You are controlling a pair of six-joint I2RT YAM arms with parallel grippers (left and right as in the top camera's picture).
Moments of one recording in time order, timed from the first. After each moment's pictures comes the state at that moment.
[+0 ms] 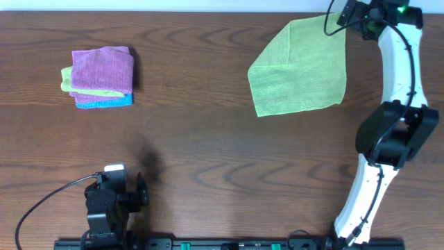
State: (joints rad) left arm 0.05 0.01 0.18 -0.82 -0.09 0.01; right arm -0.17 2.37 2.33 -0.88 0.02 0.27
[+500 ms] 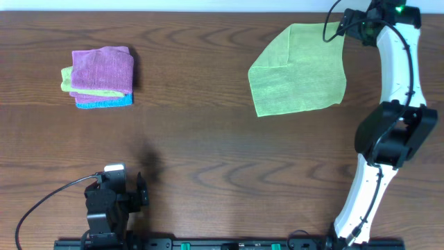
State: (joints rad) left arm 0.05 0.01 0.18 -0.82 -0.09 0.01; right arm -0.16 2.37 2.33 -0.97 0.06 0.19
